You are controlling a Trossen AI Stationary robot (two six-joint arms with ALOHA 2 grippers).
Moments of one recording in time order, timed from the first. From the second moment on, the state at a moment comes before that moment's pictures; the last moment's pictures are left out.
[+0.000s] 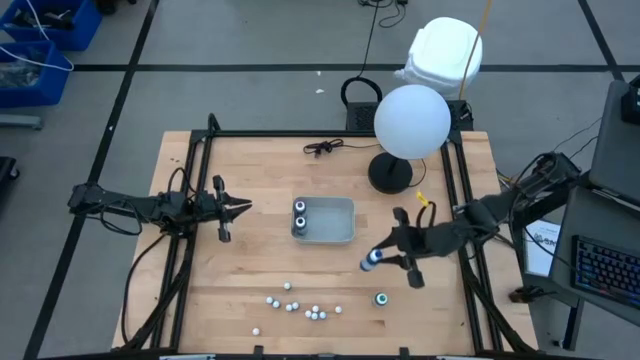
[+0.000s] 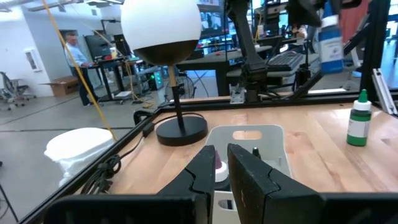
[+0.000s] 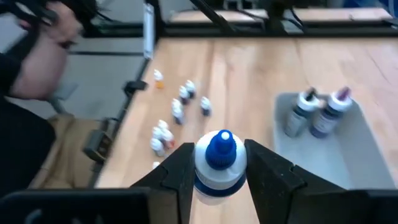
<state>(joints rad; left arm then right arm) -0.17 0.21 0.05 0.18 -0.35 0.13 0.51 1.12 1.01 -0.42 0.28 0.29</state>
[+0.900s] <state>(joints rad) -0.17 0.21 0.05 0.18 -0.35 0.10 0.45 1.31 1.00 -0.36 0.28 0.25</state>
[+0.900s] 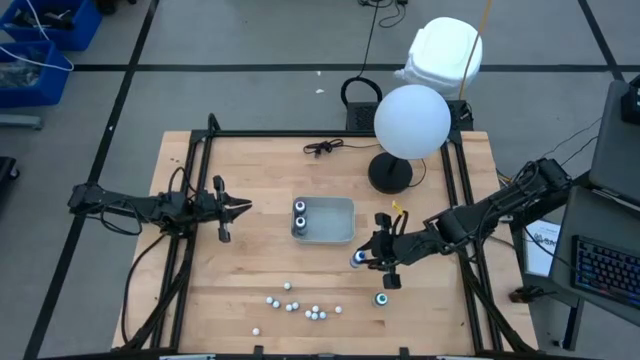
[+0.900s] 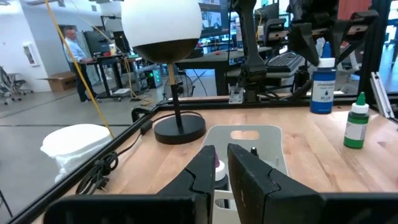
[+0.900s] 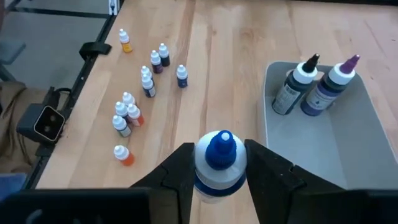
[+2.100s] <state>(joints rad) -0.17 0.21 0.05 0.18 -0.38 0.13 0.07 1.50 1.00 0.13 0.15 -0.04</state>
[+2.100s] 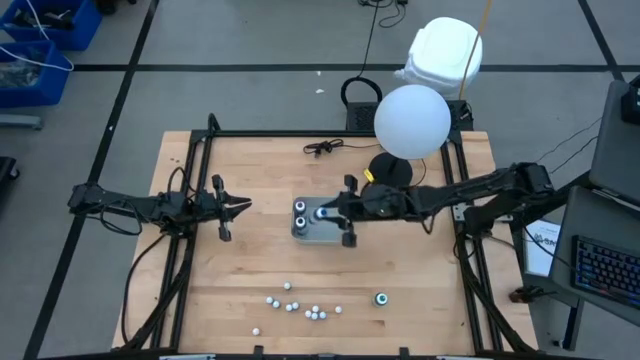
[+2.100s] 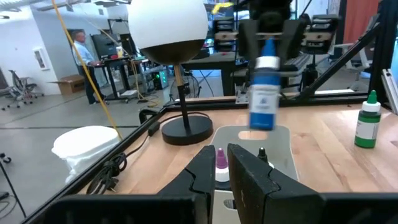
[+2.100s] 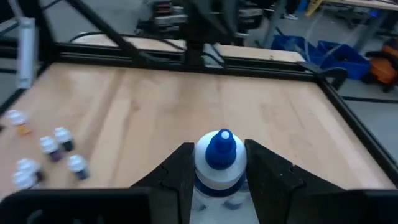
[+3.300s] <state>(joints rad) -0.17 0.21 0.05 0.18 -0.38 0.15 -0.09 1.83 1.00 0.30 0.10 -0.01</state>
